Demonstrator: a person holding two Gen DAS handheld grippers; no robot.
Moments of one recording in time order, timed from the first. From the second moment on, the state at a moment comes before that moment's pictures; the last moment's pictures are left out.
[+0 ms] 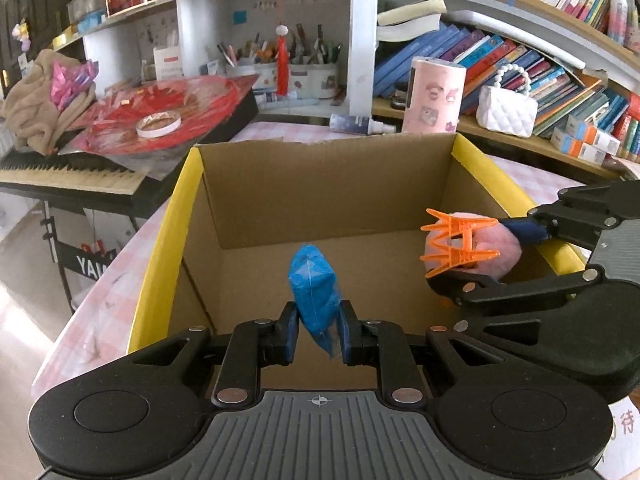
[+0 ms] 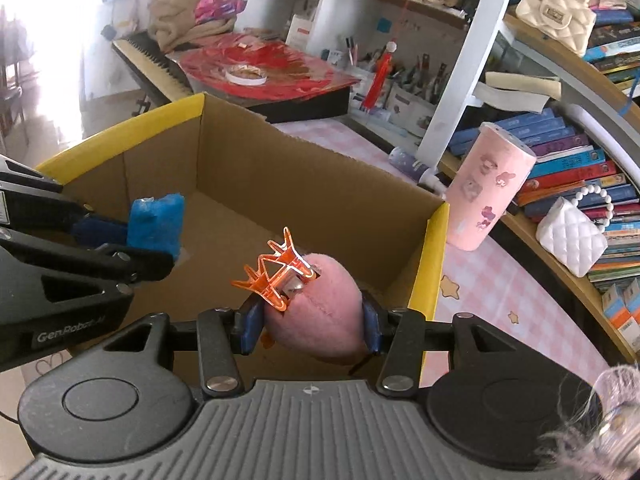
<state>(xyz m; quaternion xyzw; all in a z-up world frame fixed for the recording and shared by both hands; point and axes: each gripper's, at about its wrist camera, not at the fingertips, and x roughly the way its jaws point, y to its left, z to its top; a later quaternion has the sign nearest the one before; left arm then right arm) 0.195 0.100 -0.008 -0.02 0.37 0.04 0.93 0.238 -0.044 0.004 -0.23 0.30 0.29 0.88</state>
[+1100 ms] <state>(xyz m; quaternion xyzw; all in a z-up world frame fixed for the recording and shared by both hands) 0.062 0.102 0.045 -0.04 0.28 0.07 0.96 0.111 -0.106 0.057 -0.08 0.24 0.18 0.95</state>
